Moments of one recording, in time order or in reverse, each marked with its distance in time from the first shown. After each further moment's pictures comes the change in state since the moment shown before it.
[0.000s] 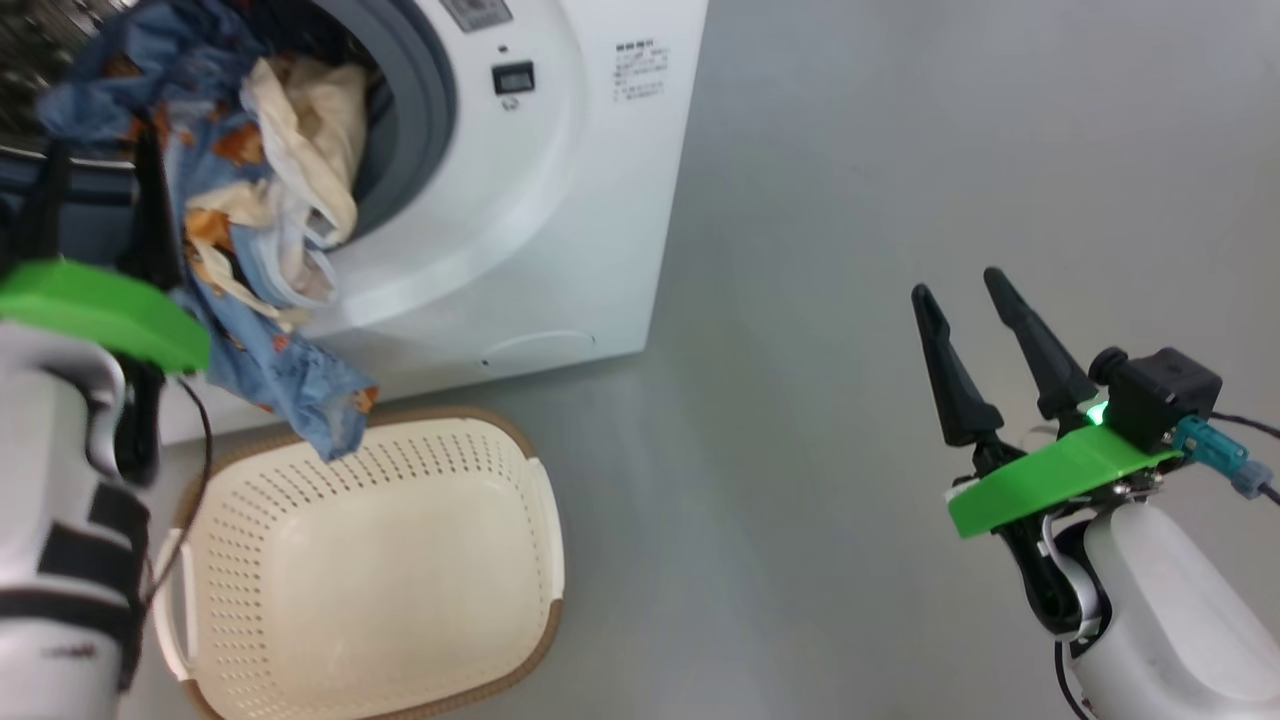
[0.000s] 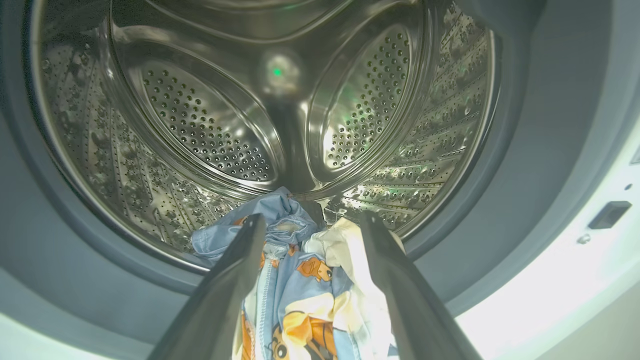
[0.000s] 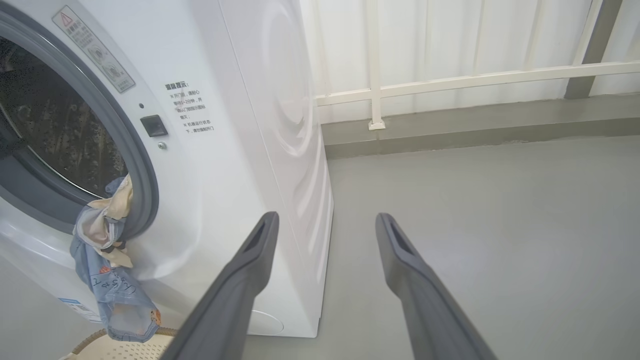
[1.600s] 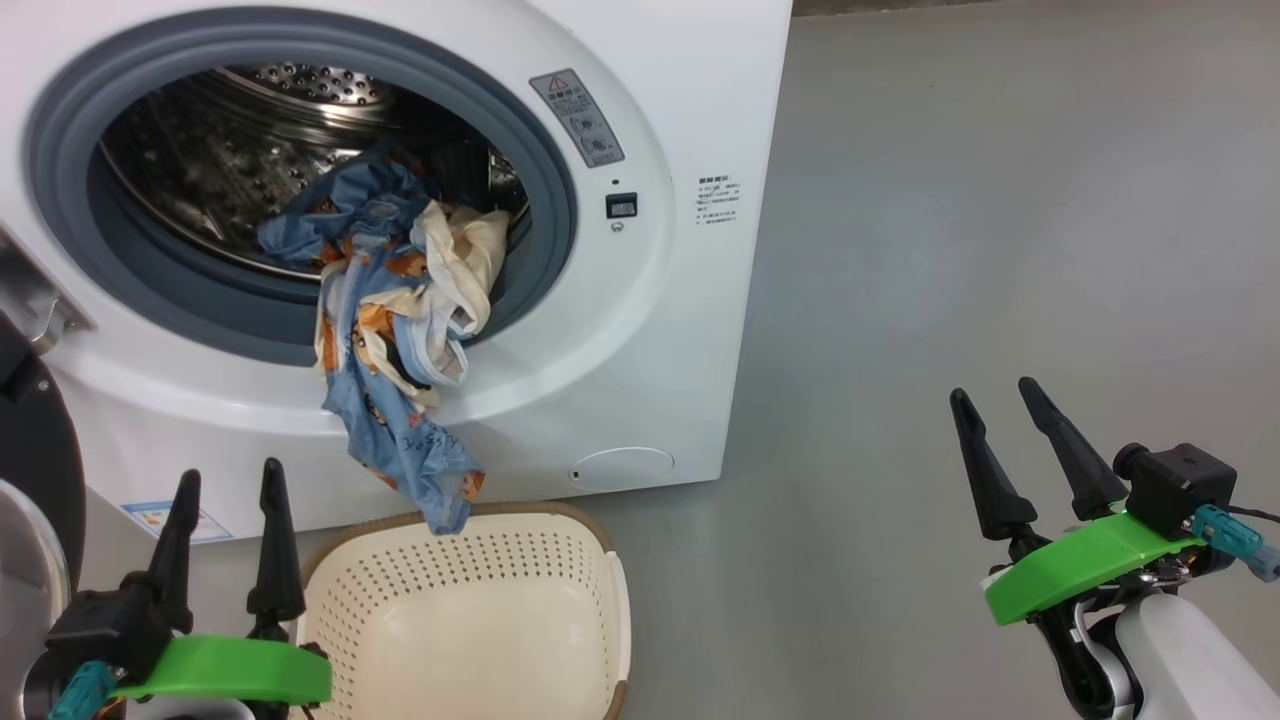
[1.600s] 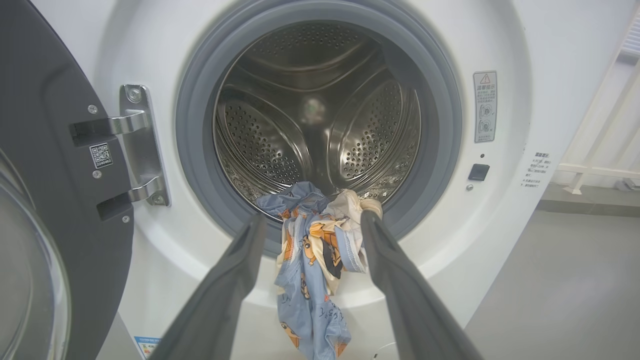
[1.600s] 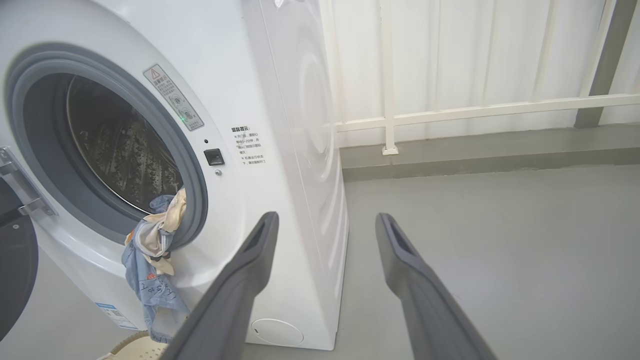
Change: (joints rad) left arm 0.771 -0.152 0.173 -0.663 0.139 0.090 0.000; right arm 0.156 -0.030 -0.034 0.023 0.008 0.000 0.000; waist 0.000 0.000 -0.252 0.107
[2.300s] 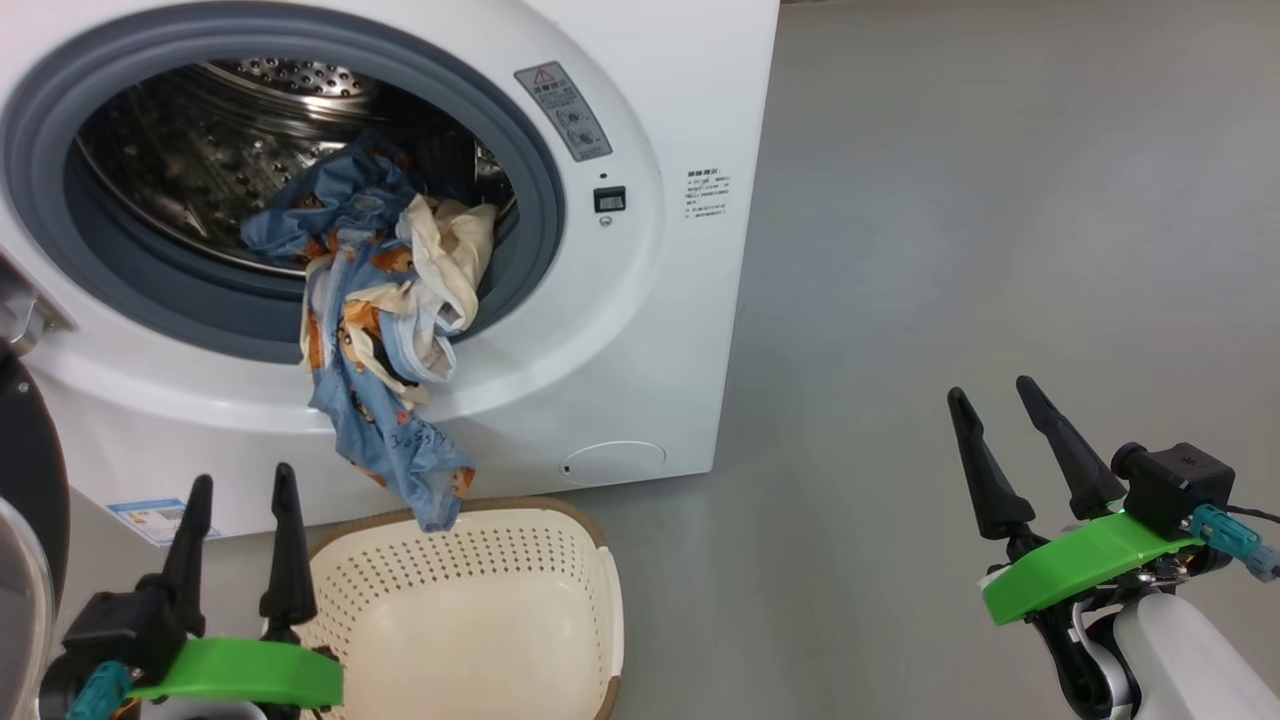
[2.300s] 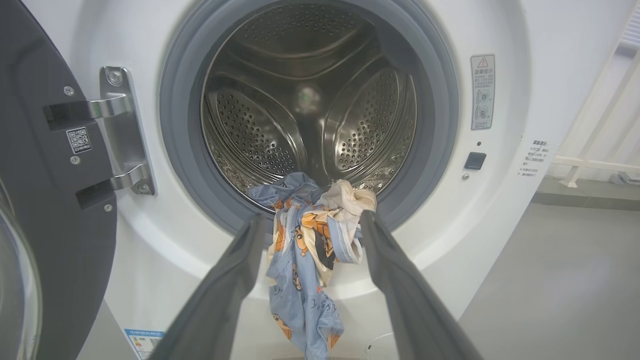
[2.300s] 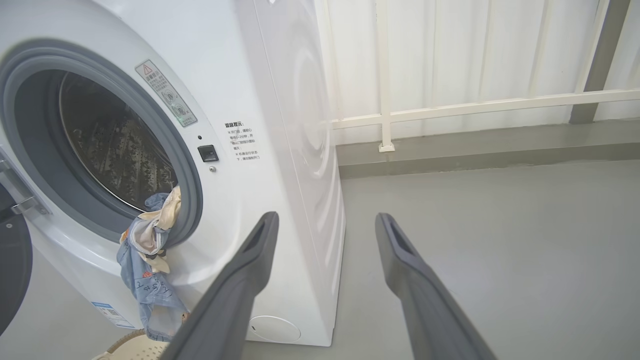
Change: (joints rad) left arm 0.000 -0.021 0.004 0.009 0.017 -0.001 0.000; right arm 0.000 0.002 0.000 -0.005 -0.002 0.000 0.000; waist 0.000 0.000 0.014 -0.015
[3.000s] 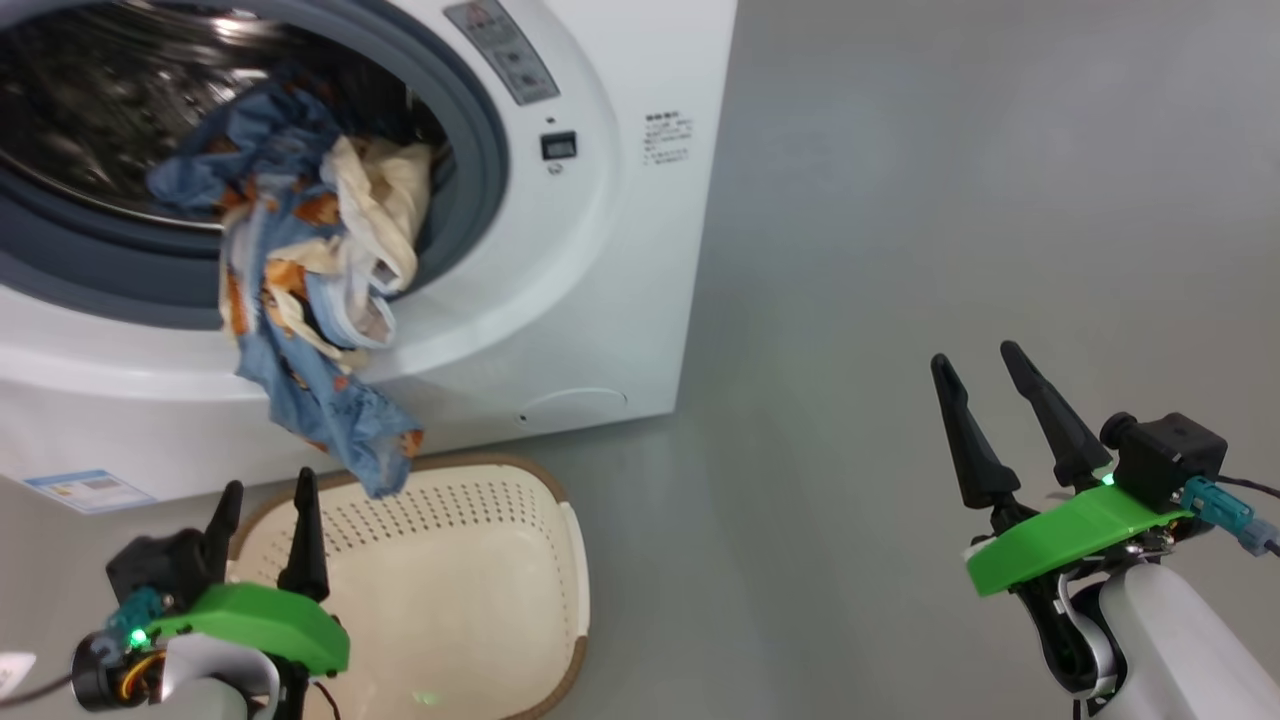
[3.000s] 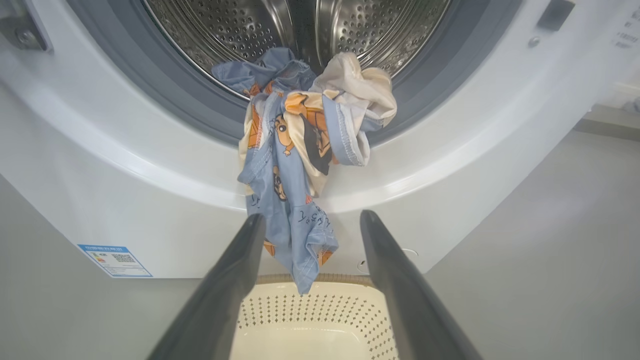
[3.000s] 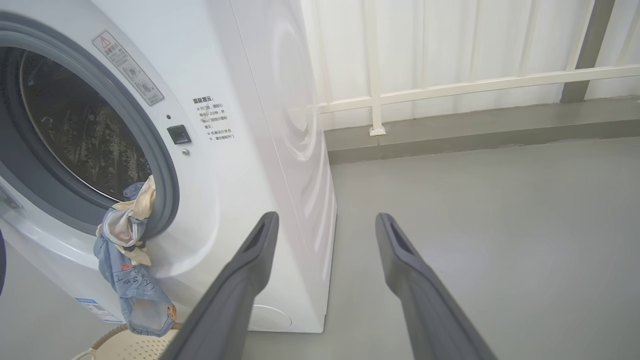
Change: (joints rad) left arm -0.172 0.003 -0.030 0.346 -0.026 -0.037 0.034; right arm -0.043 0.013 0.013 -0.016 0.000 0.000 0.000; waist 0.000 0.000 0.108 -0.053
